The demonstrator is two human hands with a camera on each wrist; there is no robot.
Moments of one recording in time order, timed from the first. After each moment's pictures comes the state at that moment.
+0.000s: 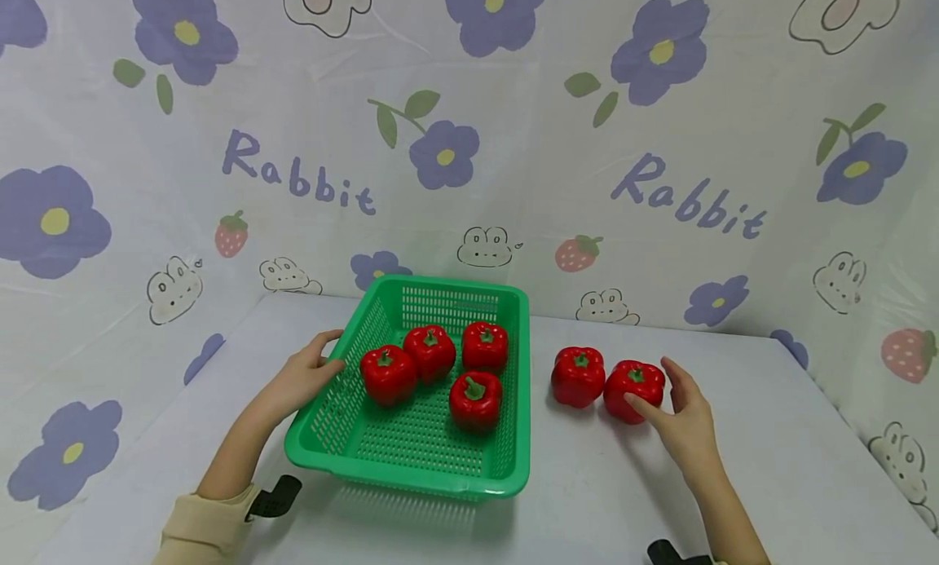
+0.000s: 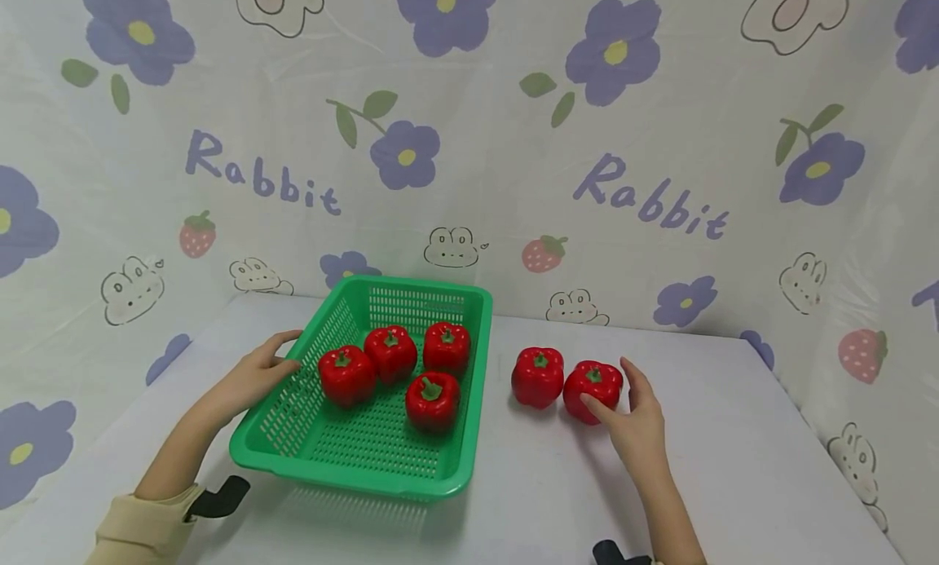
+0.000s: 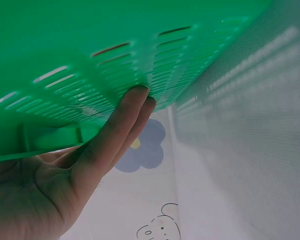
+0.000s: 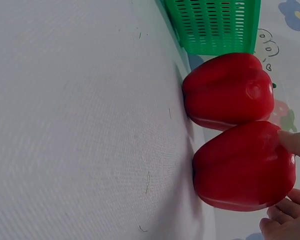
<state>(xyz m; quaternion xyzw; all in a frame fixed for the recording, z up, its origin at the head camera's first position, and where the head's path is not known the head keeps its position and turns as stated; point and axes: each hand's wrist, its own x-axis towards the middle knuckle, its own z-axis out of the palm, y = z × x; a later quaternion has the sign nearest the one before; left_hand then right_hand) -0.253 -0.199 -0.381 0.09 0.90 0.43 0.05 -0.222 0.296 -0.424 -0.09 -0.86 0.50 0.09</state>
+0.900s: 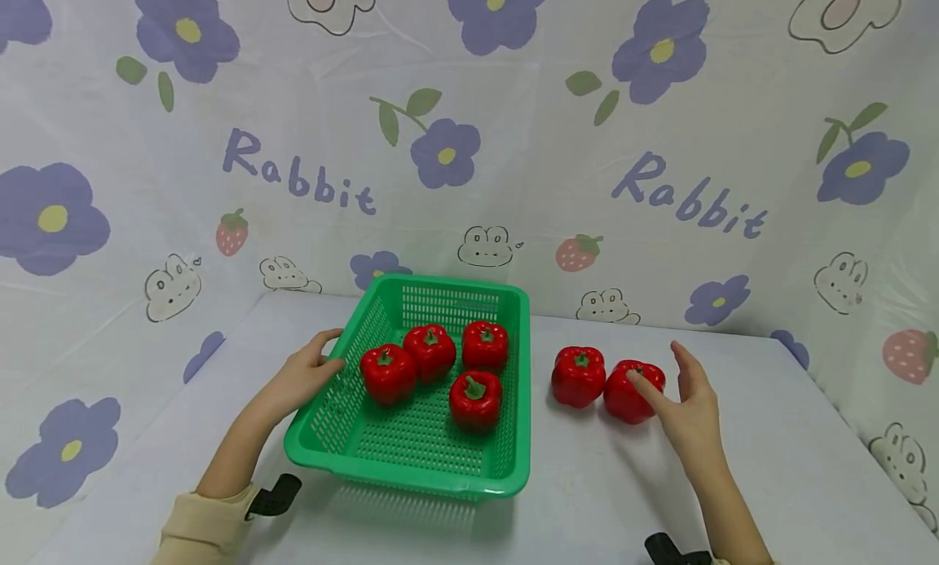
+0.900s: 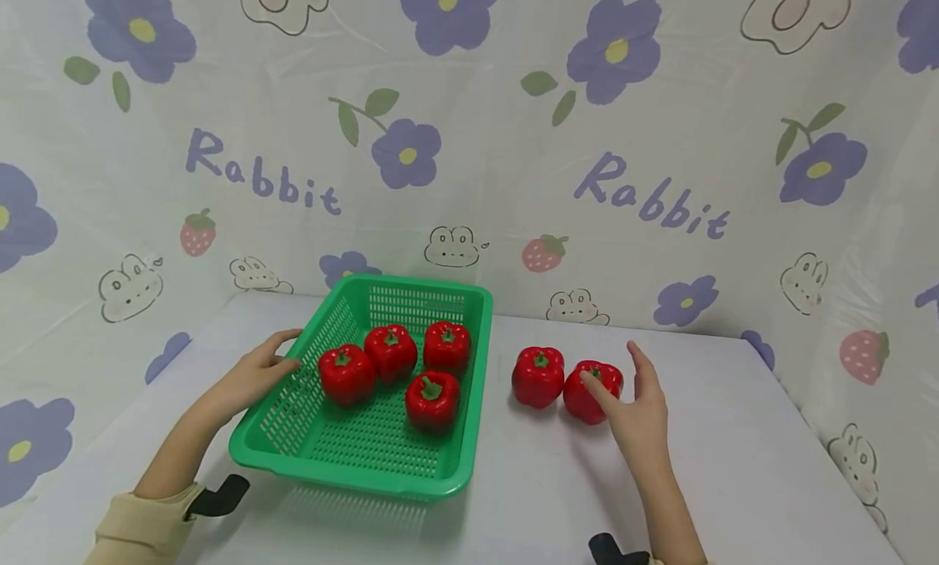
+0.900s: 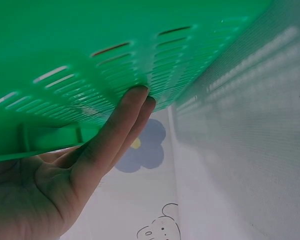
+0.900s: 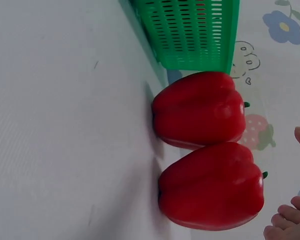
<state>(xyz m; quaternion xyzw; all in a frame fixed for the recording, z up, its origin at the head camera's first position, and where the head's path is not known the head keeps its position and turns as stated) -0.253 -0.198 -0.382 0.09 0.89 0.44 0.05 -0.218 0.287 -0.405 -0.09 -0.84 0.51 0.13</state>
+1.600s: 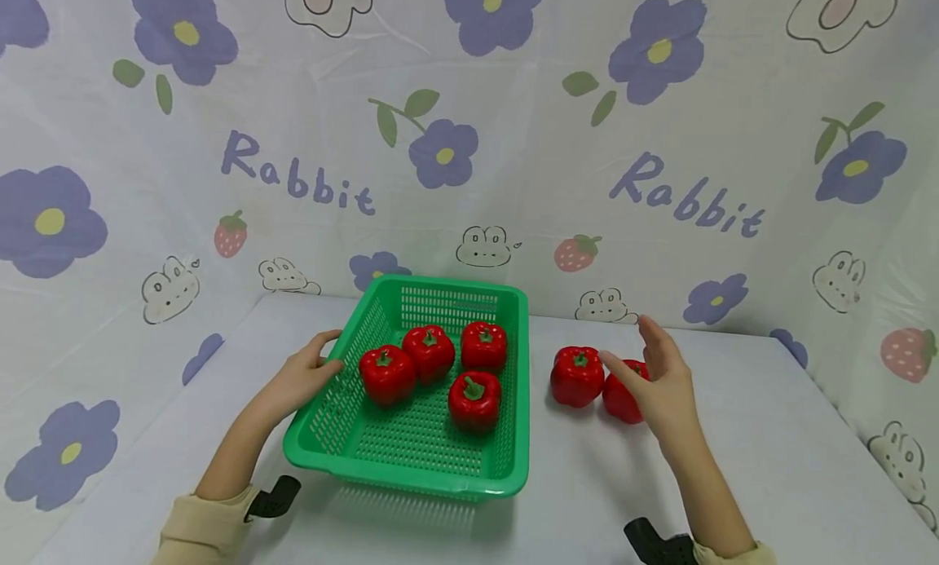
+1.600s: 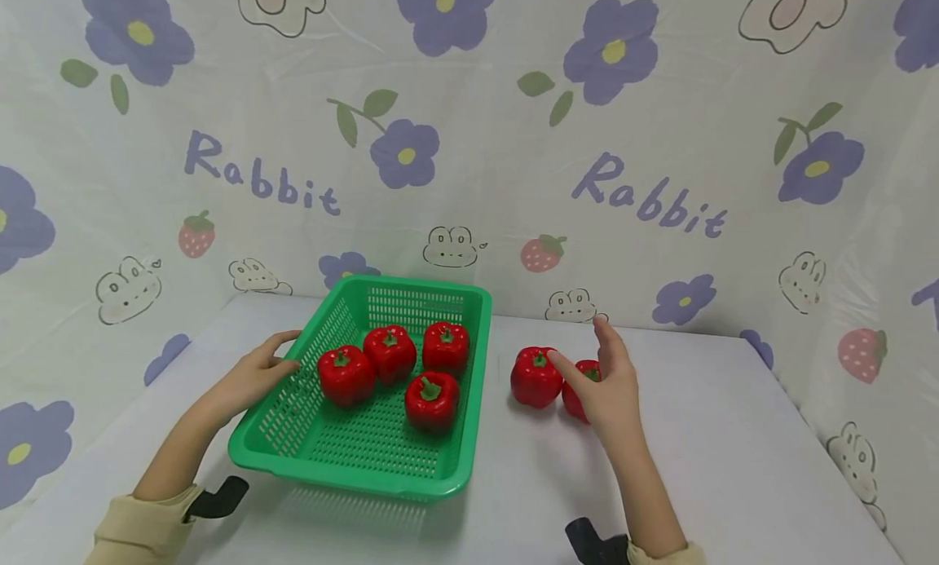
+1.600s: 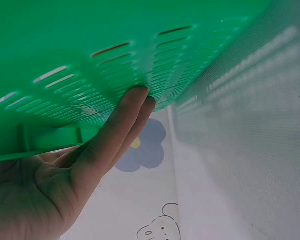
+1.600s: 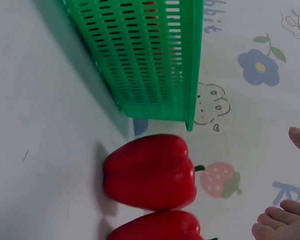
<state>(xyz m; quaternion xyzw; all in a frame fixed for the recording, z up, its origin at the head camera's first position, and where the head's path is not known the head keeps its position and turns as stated) -0.253 -0.199 -0.382 0.09 0.90 0.43 0.05 -0.217 0.253 -0.367 -0.04 -0.83 0.54 0.12</state>
